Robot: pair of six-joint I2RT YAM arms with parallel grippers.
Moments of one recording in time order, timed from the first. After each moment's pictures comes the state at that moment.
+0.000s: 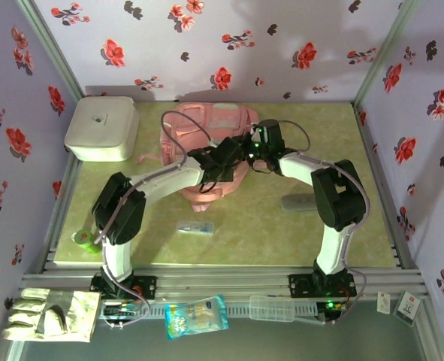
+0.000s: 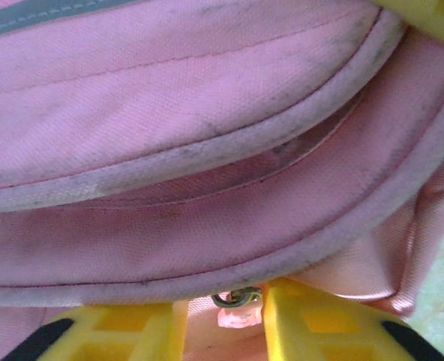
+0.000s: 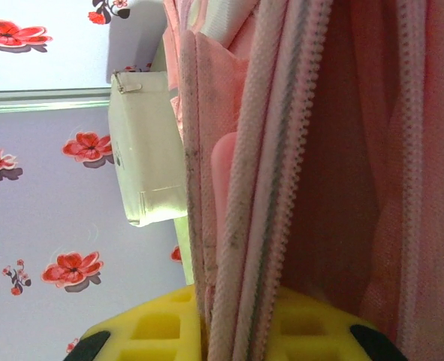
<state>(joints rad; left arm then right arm) -0.86 1.91 1.50 -0.67 -0.36 -0.69 0.42 1.89 1.16 0.22 -0.57 1.21</state>
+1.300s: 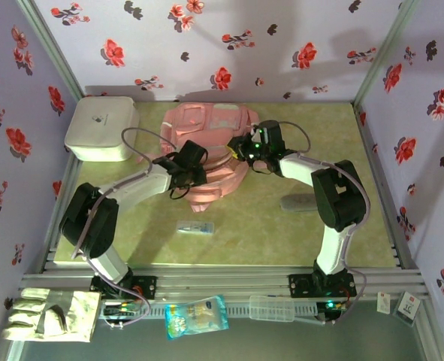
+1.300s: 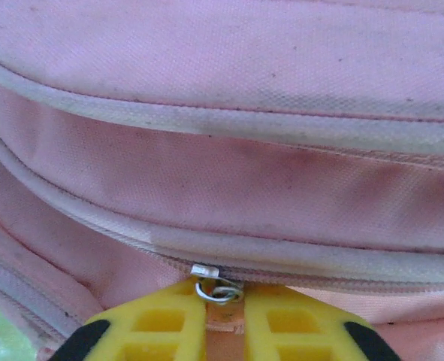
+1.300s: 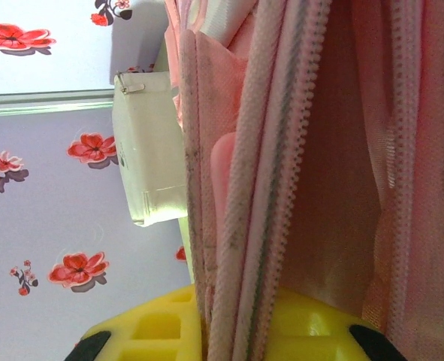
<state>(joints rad) -0.66 1.67 1.14 -0.50 -0.13 -0.74 0.42 1.88 1.14 0.24 -0.57 1.23</state>
